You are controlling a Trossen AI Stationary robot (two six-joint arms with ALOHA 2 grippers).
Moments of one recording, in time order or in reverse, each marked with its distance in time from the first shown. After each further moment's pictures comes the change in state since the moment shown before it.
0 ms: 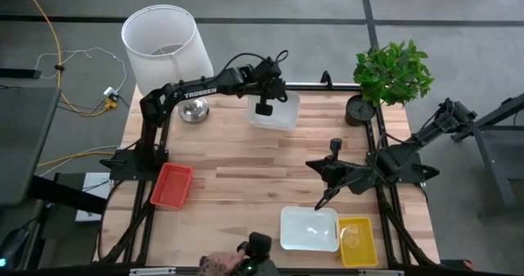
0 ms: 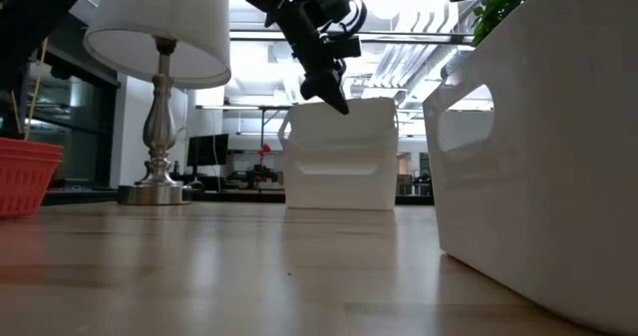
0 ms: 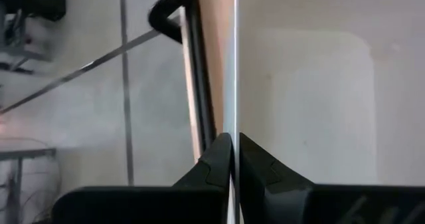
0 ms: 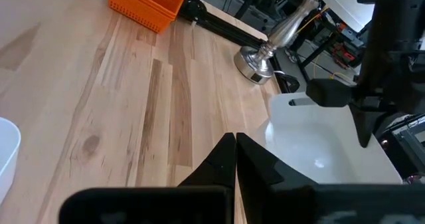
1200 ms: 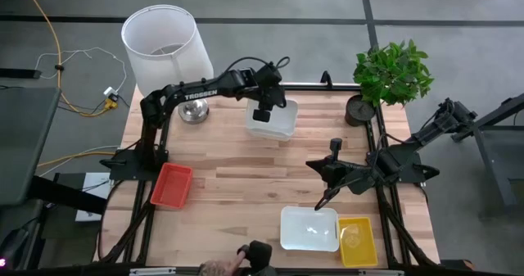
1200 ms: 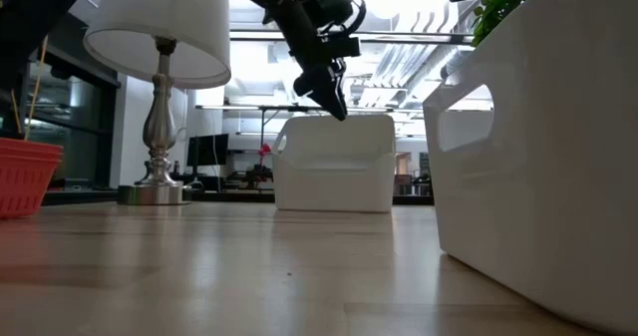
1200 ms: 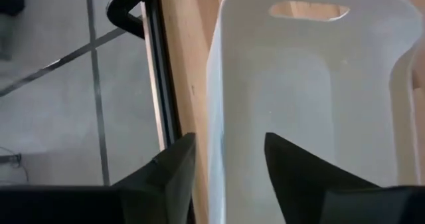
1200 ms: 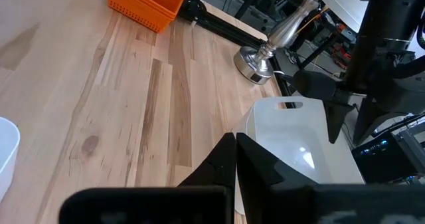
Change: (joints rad) left arm -0.028 -0.003 0.000 -0.095 0.053 -0.033; right arm 0.000 0.000 0.000 0.000 0.001 -0.004
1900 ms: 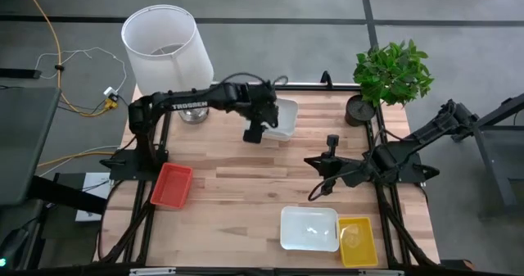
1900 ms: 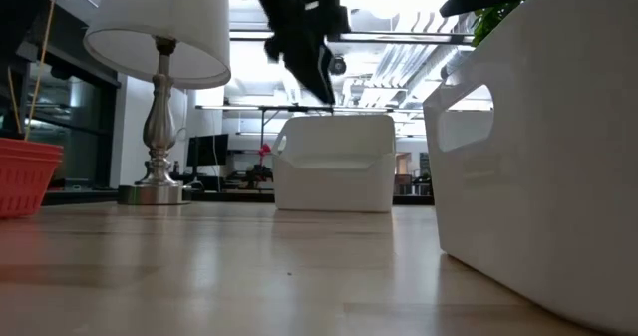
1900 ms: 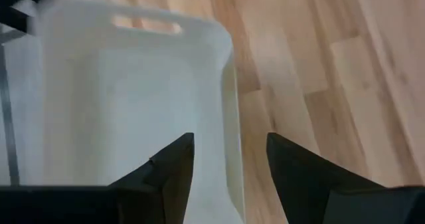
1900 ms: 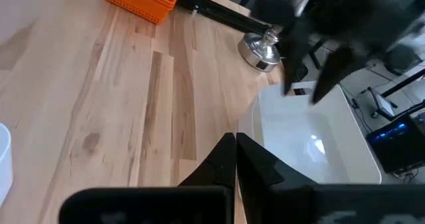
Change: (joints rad) left arm -0.117 -0.131 -0.137 -0.130 0.143 -0.189; right arm -0.079 0.000 0.000 -0.017 -0.089 0.042
